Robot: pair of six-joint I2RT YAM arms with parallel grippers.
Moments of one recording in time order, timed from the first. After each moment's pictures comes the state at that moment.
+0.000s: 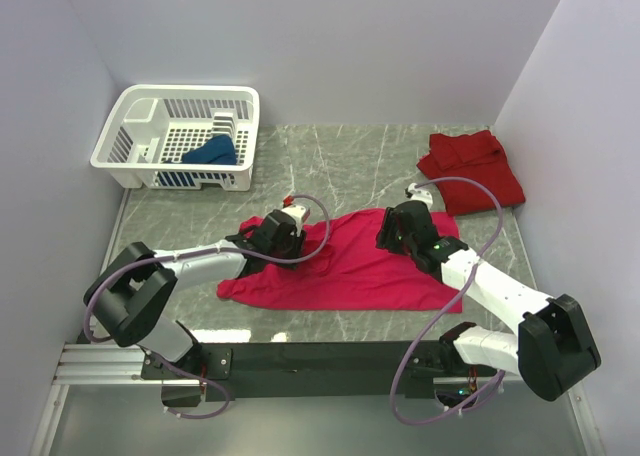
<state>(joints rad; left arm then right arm) -0.75 1.50 0.72 -0.02 -0.09 -0.31 0.49 1.16 0.63 -0.23 0.22 0.59</state>
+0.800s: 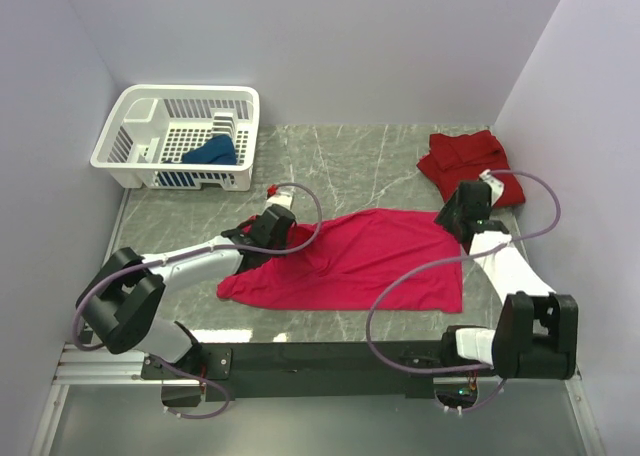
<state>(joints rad) -0.75 1.47 0.78 -0.17 -0.39 -0.40 -0.01 1.21 0.70 -0.28 0.24 0.50</state>
